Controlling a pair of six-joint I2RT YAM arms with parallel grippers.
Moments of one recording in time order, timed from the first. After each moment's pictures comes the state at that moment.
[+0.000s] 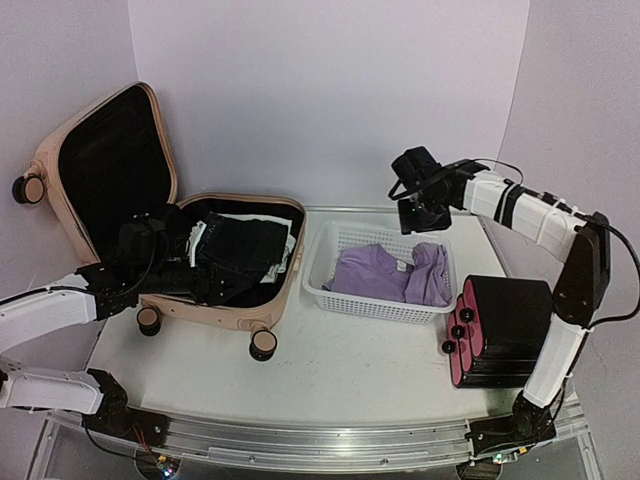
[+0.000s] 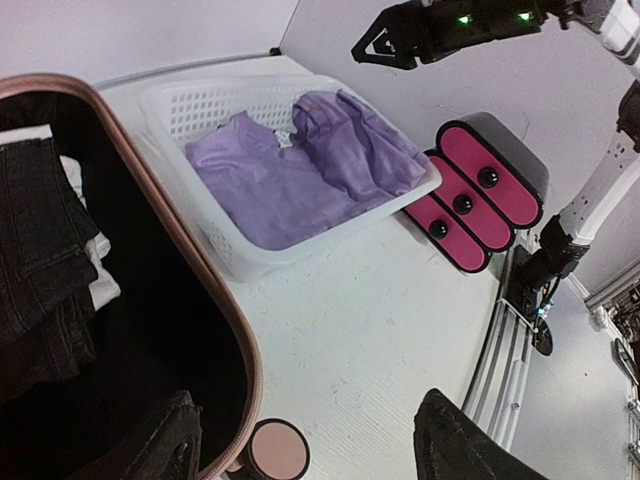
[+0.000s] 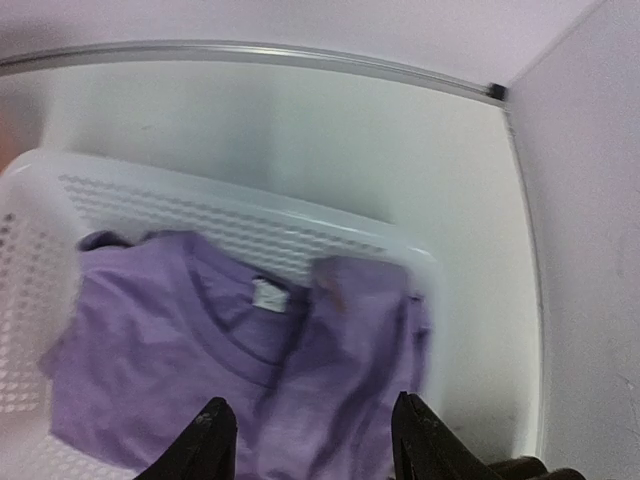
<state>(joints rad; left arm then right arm) -0.60 1.01 0.65 -0.02 0.51 -0.21 0.60 1.79 1.64 -0.86 0.51 0.38</state>
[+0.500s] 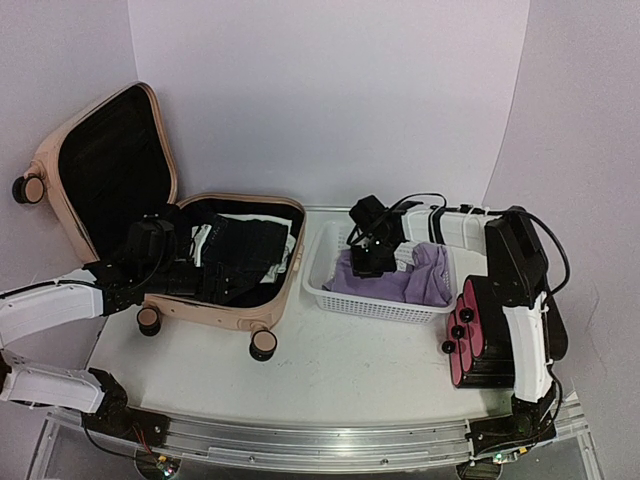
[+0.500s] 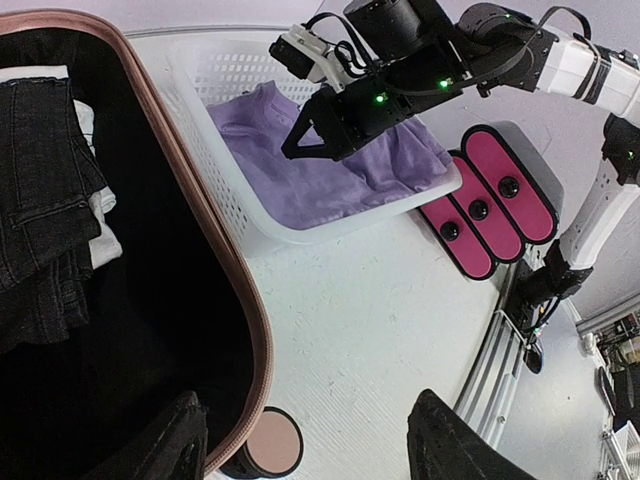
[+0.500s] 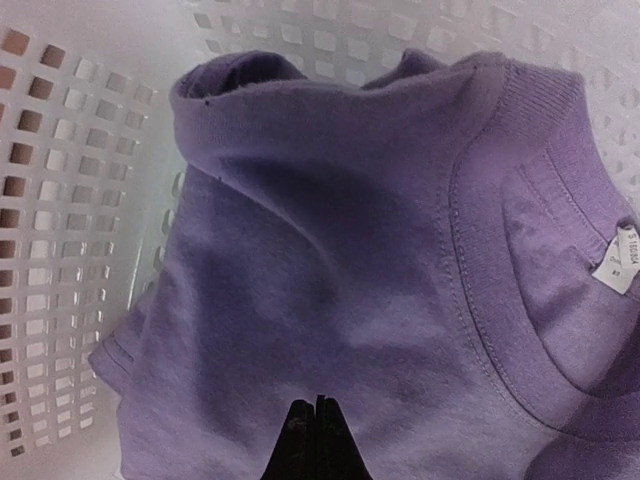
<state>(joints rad) -0.60 1.09 0.67 -0.05 0.48 -0.32 0.65 2.18 1.71 -0.70 0.06 0.50</state>
